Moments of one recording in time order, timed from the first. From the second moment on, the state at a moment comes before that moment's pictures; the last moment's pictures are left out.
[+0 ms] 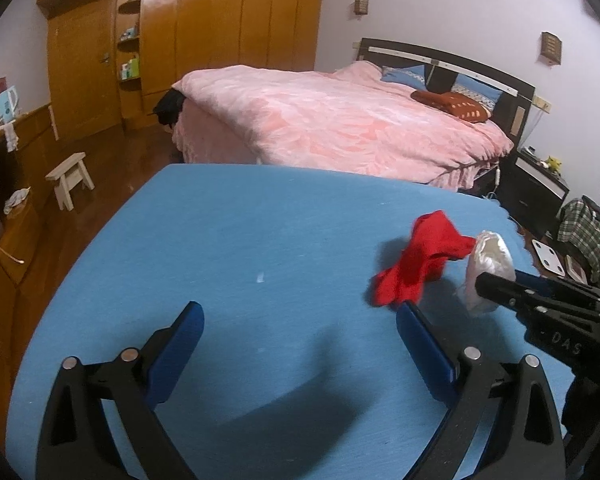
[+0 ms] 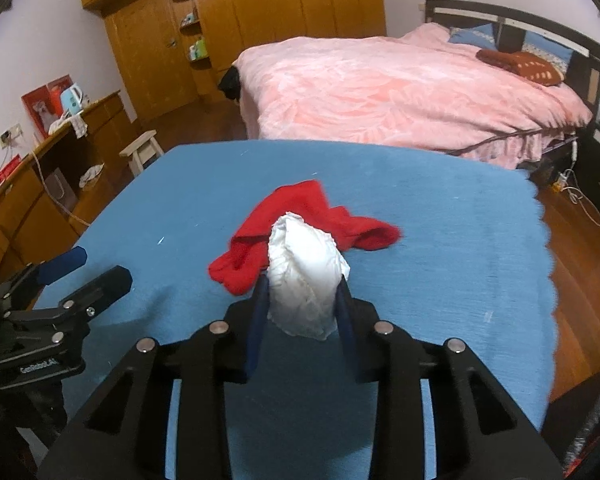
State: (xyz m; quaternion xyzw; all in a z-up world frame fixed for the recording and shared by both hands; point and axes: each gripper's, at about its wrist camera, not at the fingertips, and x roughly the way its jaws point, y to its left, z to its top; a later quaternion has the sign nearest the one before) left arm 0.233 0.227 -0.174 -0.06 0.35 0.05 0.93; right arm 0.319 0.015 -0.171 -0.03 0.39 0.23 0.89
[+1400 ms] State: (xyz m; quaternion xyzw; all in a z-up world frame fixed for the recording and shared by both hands) left arm 0.309 0.139 -0.174 -0.07 0.37 -0.05 0.93; right arm 0.345 -0.059 -0.158 0.01 0.38 0.16 0.91
